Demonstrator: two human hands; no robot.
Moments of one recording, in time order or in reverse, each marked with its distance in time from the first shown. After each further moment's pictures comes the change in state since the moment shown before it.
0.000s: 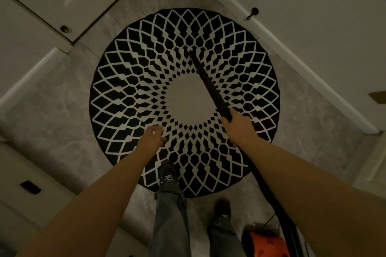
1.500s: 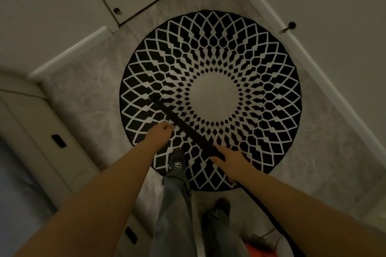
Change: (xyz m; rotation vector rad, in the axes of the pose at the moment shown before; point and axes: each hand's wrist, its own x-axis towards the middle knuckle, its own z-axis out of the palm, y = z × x) left_hand -0.067 -0.048 -0.036 0.242 0.085 0.073; right_hand -0.111 0.016 0.073 -0.129 -0.459 -0.231
